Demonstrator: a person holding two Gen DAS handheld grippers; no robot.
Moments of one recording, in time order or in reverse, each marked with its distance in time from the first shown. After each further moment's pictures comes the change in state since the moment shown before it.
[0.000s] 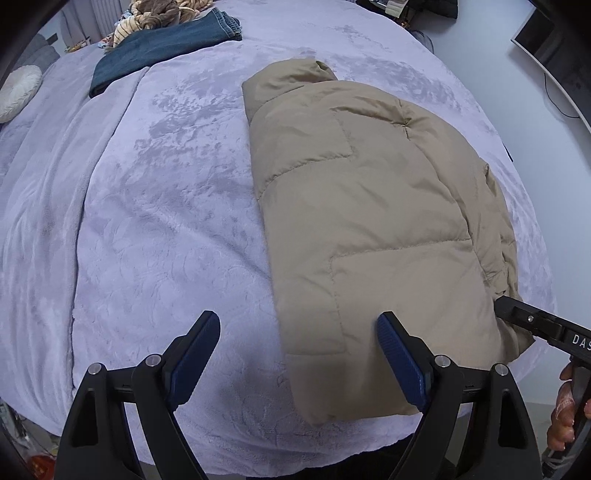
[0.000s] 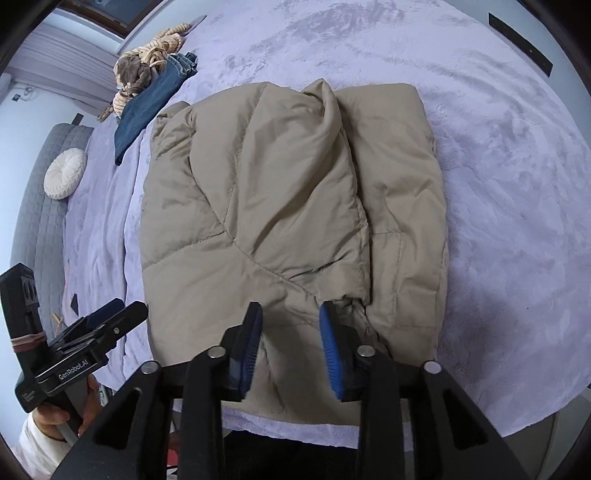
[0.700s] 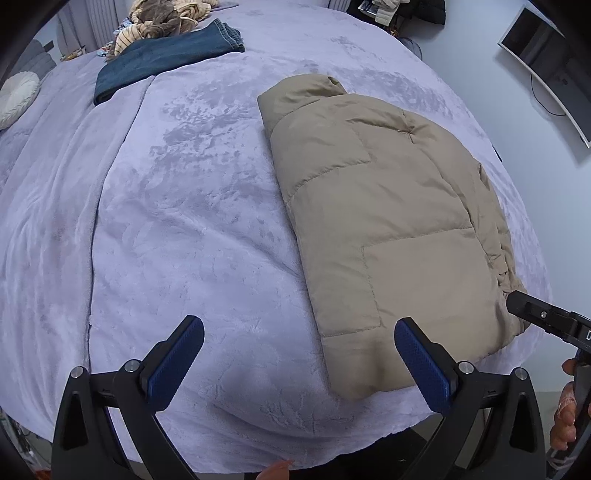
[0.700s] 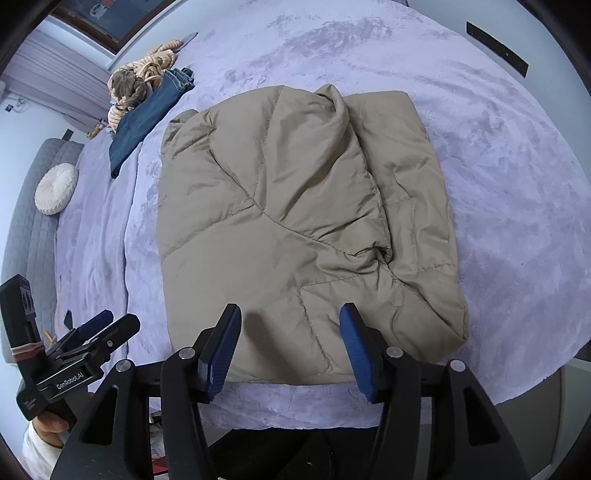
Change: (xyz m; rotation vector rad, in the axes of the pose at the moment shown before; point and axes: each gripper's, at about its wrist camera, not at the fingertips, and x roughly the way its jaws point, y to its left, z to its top) left arm -0.021 0.034 -0.010 0.031 -0.044 -0.038; right arm -0.015 0.040 -0.031 0.051 -0.094 -0.045
